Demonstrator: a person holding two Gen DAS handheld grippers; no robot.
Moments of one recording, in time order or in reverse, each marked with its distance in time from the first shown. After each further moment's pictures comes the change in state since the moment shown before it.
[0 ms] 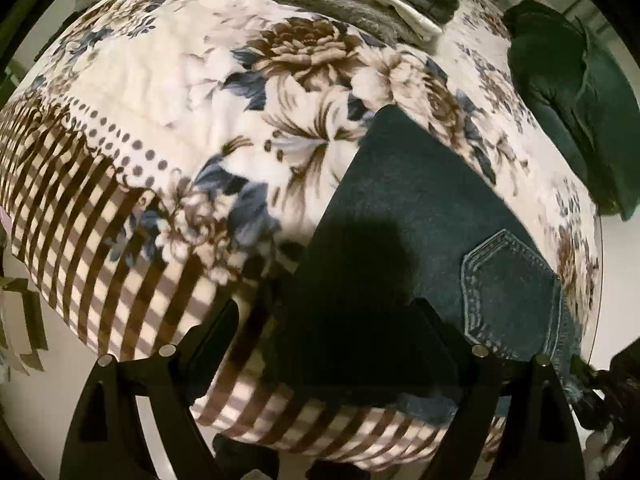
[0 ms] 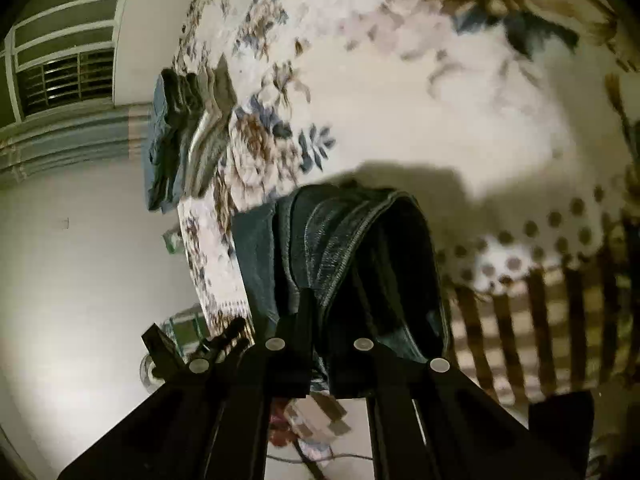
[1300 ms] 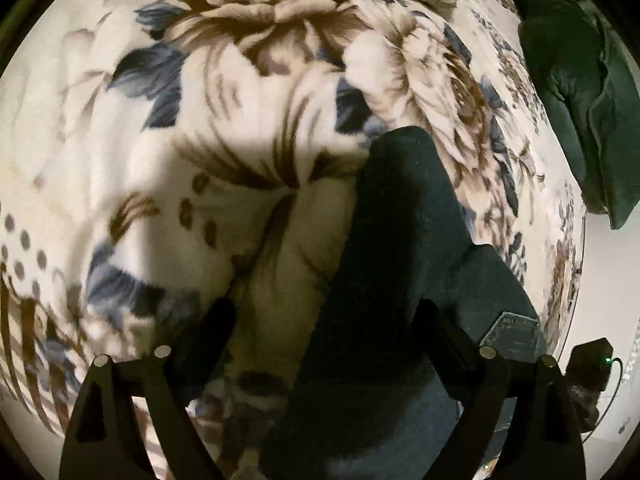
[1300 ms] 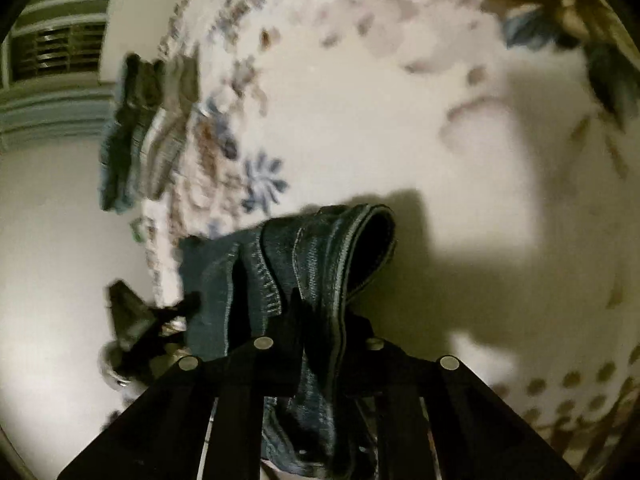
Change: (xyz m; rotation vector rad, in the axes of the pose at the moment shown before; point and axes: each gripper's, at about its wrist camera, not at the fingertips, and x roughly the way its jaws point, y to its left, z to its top) left arm 0.095 0.011 0.088 -0.003 0.196 -0.153; right arm 0.071 -0.004 0.068 -0.112 -0.024 -0.072
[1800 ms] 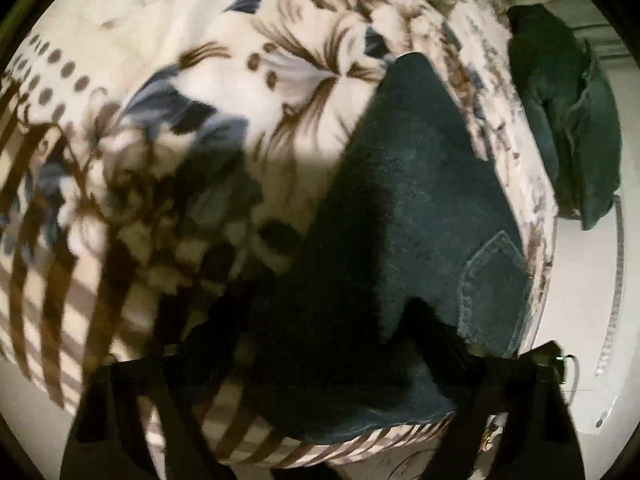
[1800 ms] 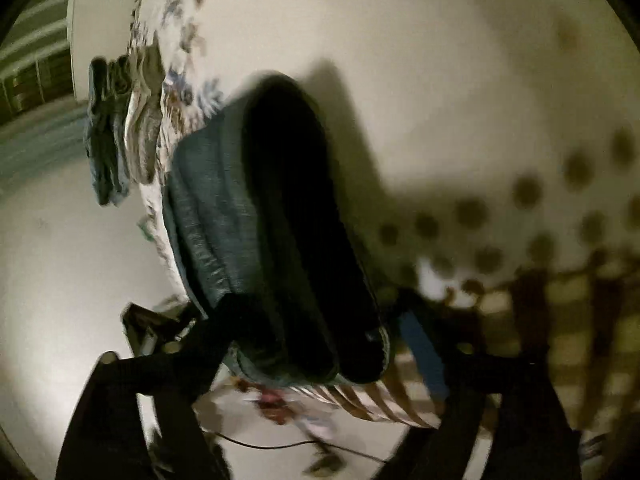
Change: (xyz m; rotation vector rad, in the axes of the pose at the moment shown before) left arm -0.013 0.029 -0.078 -0.084 -0.024 -0.155; right arm 0.014 -0.059 -0.067 0.227 0.091 0.159
